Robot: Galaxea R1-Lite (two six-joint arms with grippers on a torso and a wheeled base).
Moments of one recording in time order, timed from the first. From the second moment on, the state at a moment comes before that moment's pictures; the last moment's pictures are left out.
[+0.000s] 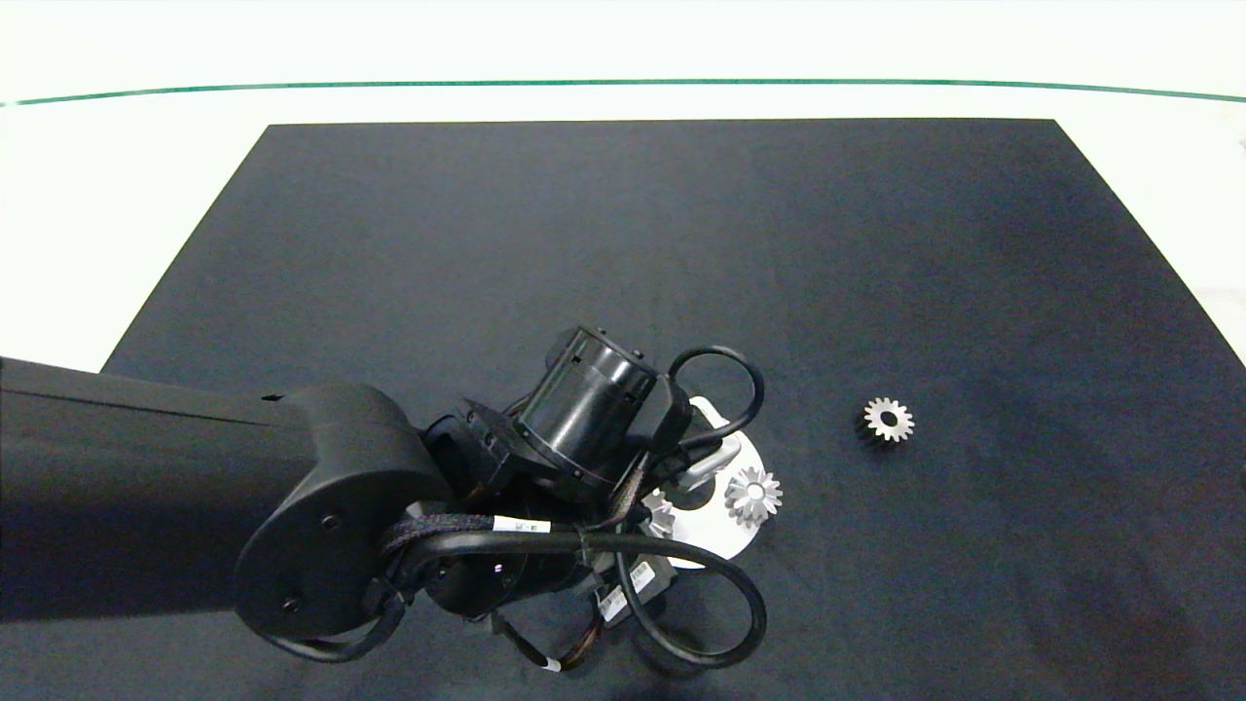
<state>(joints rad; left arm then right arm) -0.90 1.80 -1.19 0.18 0.25 0.33 0.03 0.79 -0.70 0.16 0.01 -0.05</state>
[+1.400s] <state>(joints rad) -0.92 1.80 -1.19 0.18 0.25 0.32 0.03 0.78 -0.69 0.16 0.02 -0.05</state>
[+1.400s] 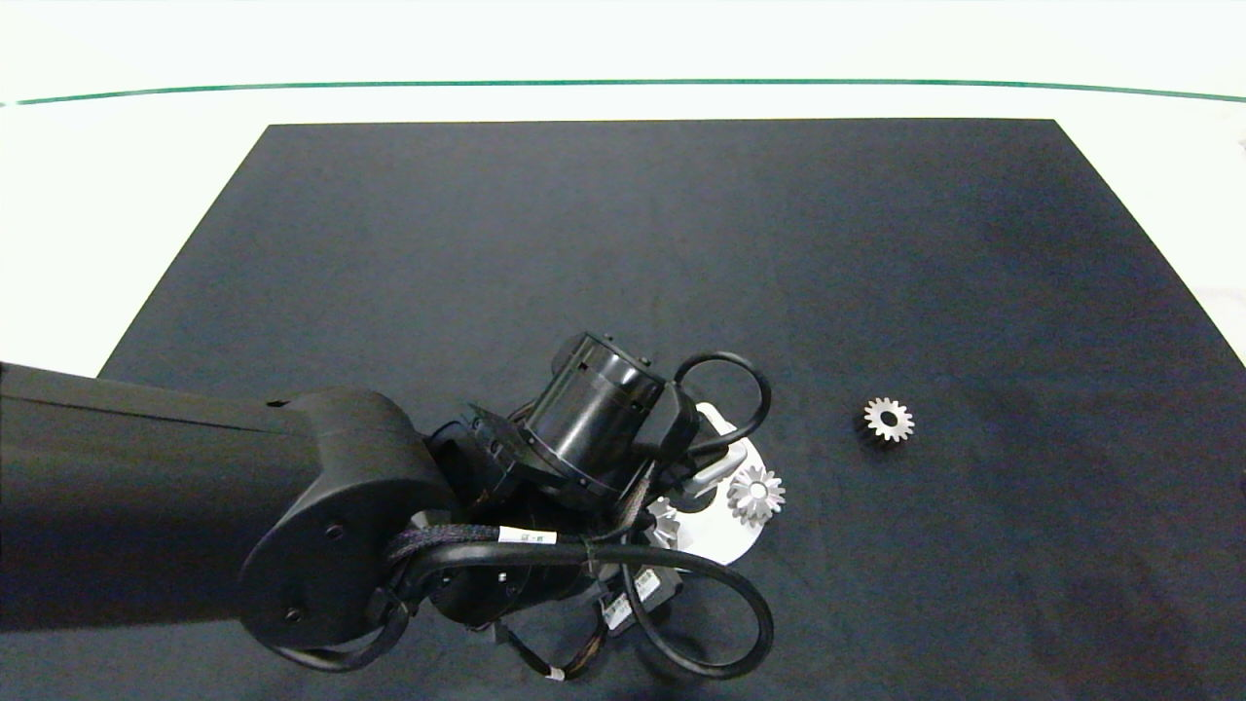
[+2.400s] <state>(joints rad) -0.92 1.73 -1.18 0.23 0.25 0.31 0.03 0.77 -0.69 0.16 0.02 -0.05</state>
